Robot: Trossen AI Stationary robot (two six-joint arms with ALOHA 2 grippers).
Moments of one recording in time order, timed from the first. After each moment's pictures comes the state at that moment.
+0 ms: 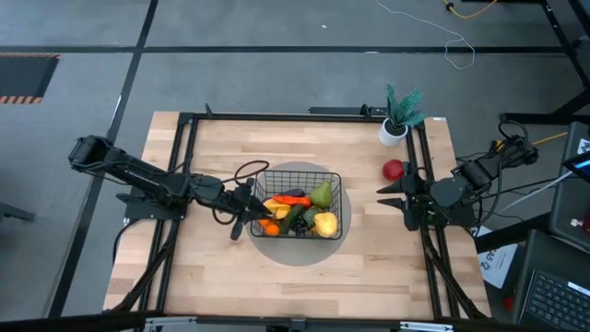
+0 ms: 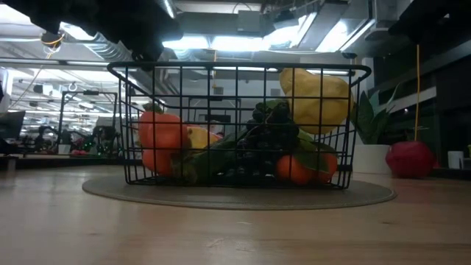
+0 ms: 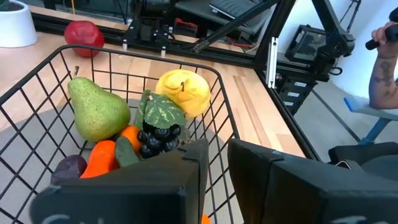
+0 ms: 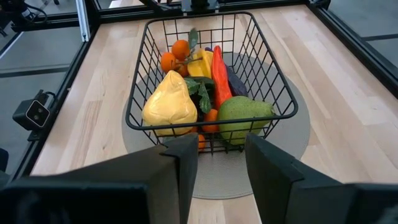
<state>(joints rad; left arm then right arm) -0.22 1.11 0.47 0.46 -0.07 -0.26 0.53 0.59 0.70 -0.67 0.49 0.39</state>
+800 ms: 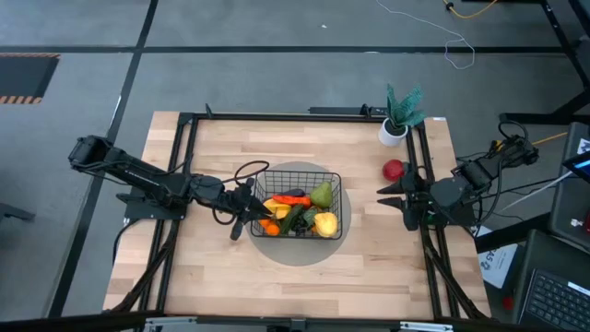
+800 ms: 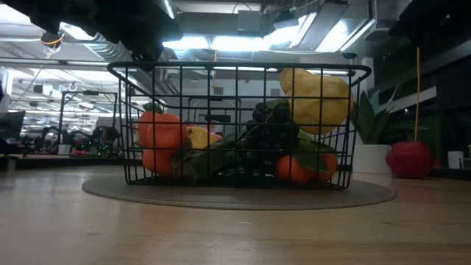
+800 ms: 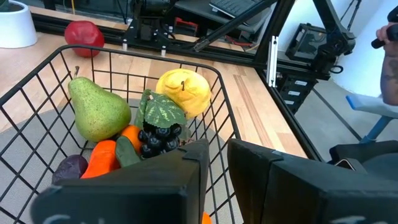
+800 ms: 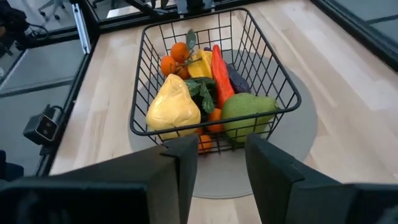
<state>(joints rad) -0.22 1.11 0.47 0.46 -0.07 -0.25 0.53 0.59 0.70 -0.68 0.49 0.48</state>
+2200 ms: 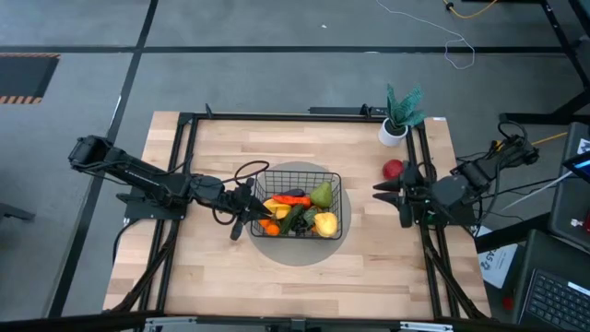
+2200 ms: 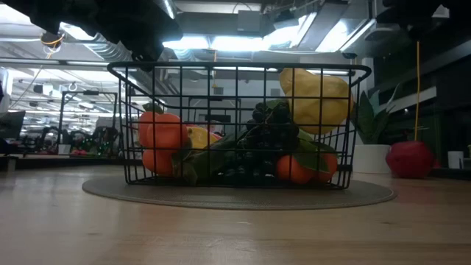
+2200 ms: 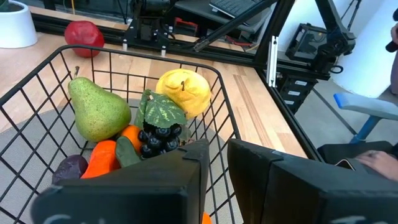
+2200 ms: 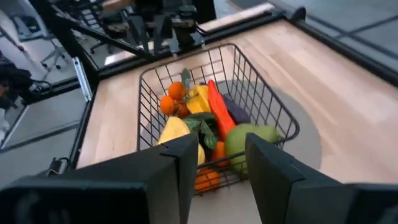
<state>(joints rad) -0.22 1.11 0.47 0.46 -0.07 -0.25 0.53 0.61 0.70 -0.54 0.59 0.55</state>
